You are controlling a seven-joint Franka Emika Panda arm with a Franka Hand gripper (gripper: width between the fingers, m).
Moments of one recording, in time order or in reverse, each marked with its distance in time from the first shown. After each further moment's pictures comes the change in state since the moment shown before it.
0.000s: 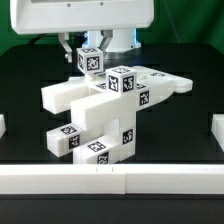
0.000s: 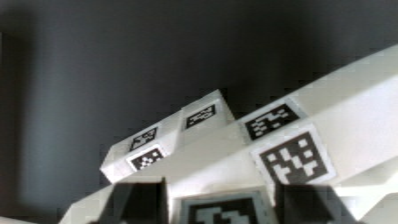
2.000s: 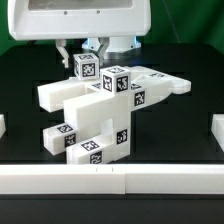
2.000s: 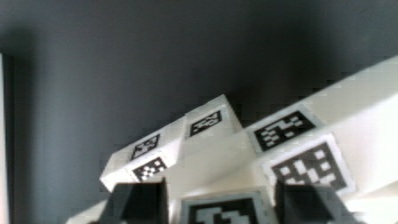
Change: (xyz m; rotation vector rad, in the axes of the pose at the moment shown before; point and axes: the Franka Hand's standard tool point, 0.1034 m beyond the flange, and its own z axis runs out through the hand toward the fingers) arm -0.003 0.004 0.010 -0.008 -0.011 0.172
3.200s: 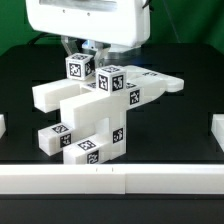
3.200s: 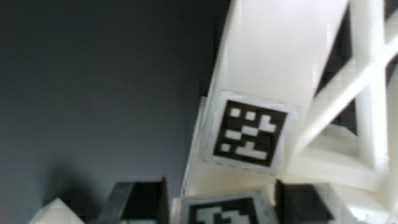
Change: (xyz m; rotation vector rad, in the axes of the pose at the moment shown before) arm 0.001 -0.005 0.001 0.003 -0.001 0.769
